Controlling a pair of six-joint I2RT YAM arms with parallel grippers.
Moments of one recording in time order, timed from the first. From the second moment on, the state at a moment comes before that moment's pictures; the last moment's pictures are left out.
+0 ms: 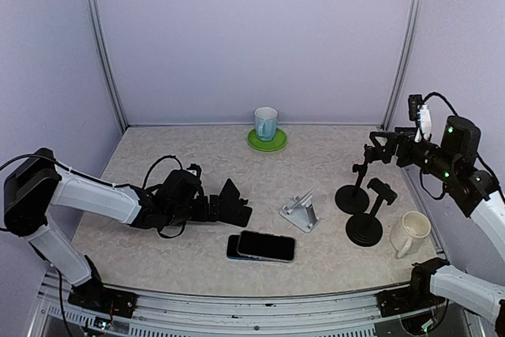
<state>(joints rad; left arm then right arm) -0.85 1.58 0.68 0.13 -0.33 -0.58 0.21 0.73 0.76 -0.19 -0.24 0.11</state>
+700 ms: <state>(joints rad) -0.78 1.65 0.78 0.15 -0.35 -0.52 0.21 0.74 0.76 -0.19 -0.25 0.11</state>
